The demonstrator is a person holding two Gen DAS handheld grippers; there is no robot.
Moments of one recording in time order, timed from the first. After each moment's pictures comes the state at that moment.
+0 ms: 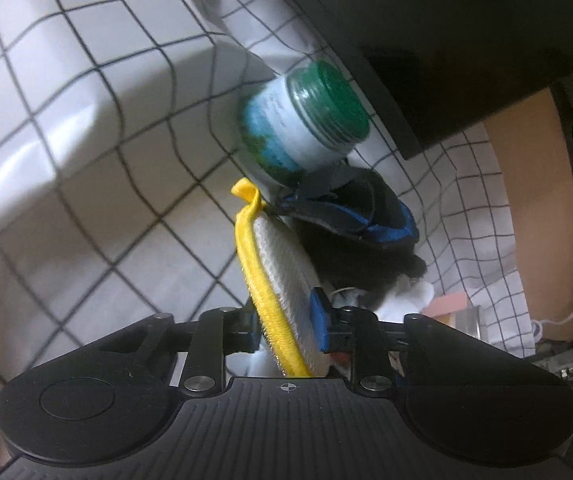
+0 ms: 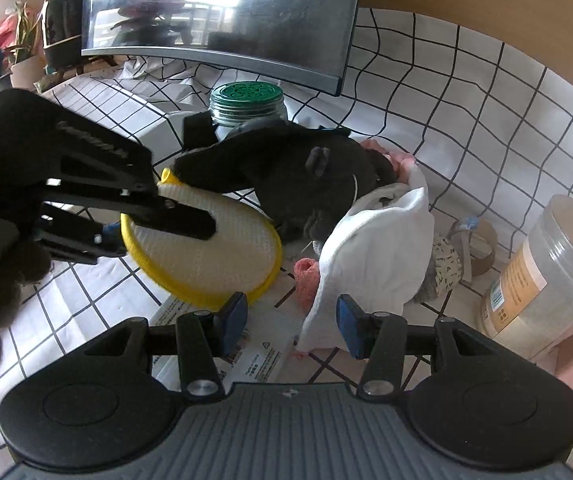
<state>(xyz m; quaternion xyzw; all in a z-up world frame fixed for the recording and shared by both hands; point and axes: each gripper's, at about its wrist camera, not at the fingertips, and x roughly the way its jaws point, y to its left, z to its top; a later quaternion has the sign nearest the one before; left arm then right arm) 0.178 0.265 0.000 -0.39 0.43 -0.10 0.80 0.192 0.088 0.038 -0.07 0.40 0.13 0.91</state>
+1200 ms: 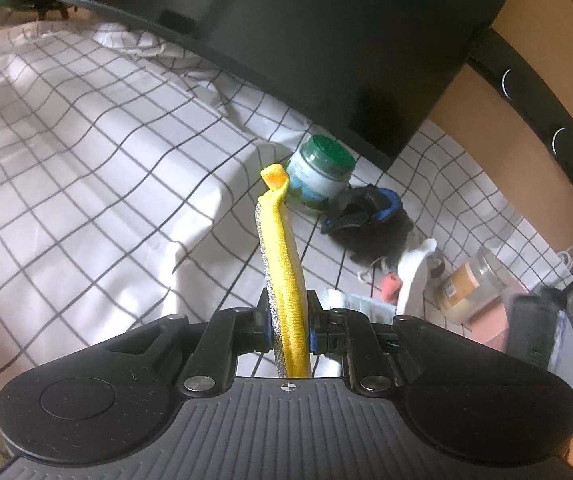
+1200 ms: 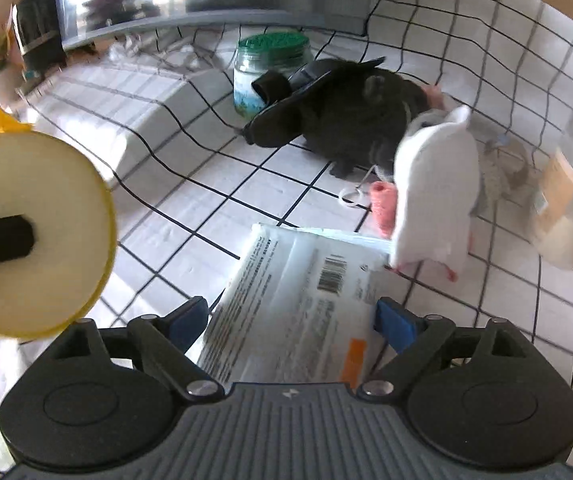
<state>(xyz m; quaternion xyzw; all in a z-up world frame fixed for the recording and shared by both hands) 0.042 0.303 0.074 -0.23 0.36 -0.06 0.90 0.171 0.137 0.026 -0.03 0.46 0.08 0.88</state>
